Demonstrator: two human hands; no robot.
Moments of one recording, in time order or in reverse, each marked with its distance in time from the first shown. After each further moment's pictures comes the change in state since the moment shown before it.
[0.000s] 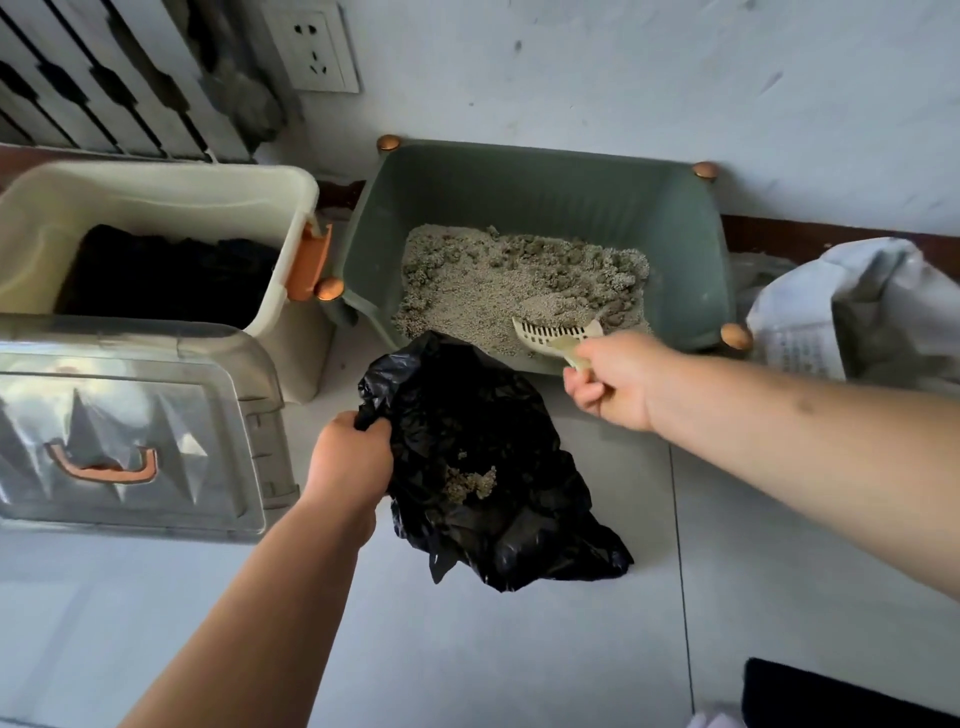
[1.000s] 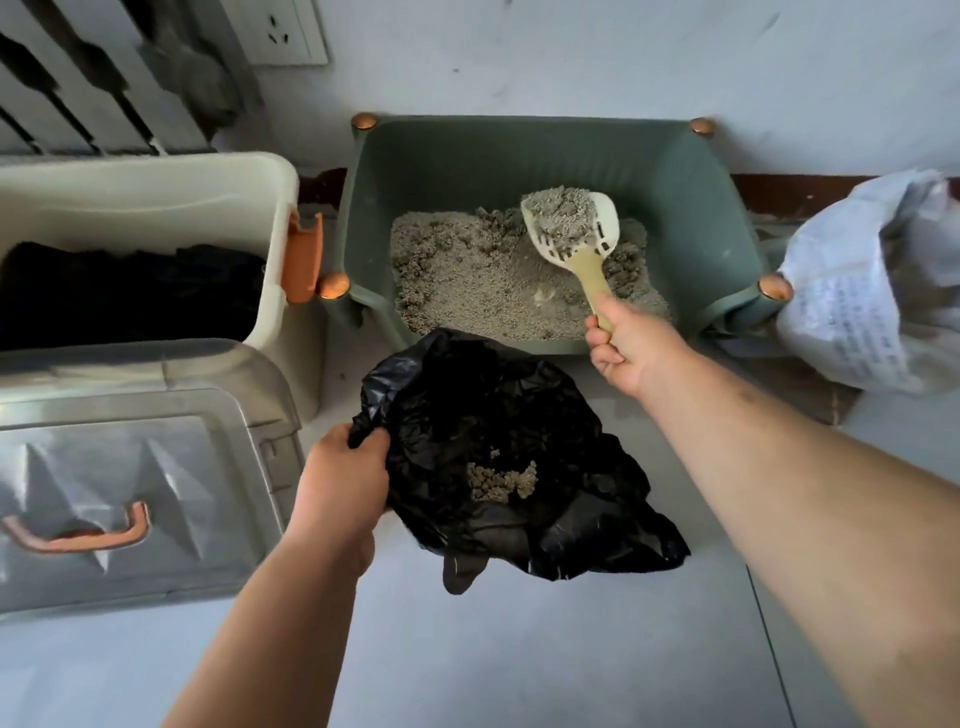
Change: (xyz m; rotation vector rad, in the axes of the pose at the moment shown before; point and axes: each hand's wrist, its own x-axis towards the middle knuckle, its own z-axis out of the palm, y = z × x) left_hand 0.029 -0.009 -0.038 -0.008 -0.118 0.008; right_hand 0.074 0.025 0.012 0.336 0.149 -0.304
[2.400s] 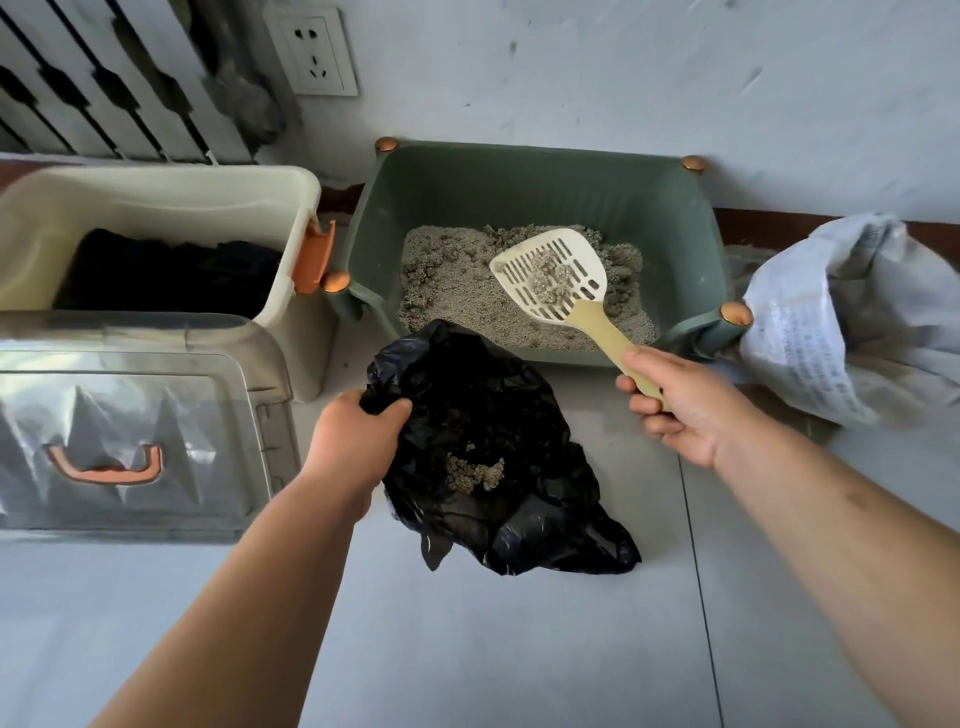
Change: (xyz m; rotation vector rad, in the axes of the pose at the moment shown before) left_hand -0.029 0.014 0.027 0.119 0.063 0.130; right_hand -0.075 -0.022 -0.079 -0.258 -0.209 -0.003
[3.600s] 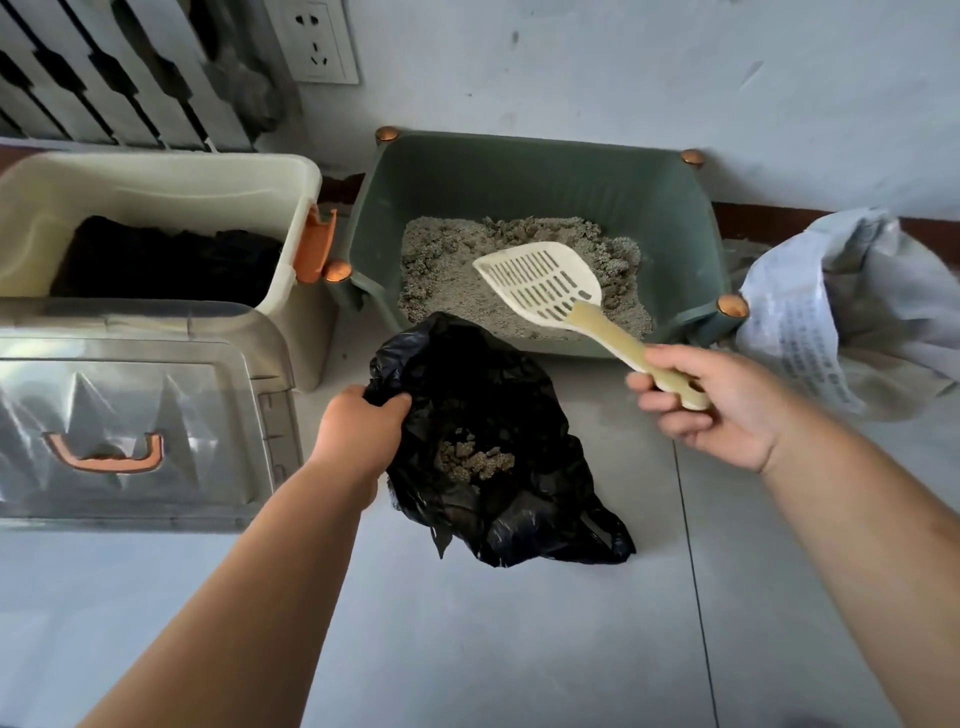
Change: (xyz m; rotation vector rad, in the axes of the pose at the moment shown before) left_hand 0.003 -0.004 0.001 -0.004 -0.018 -0.059; right_hand -0.044 -0.023 -0.004 0.041 -0.214 0.097
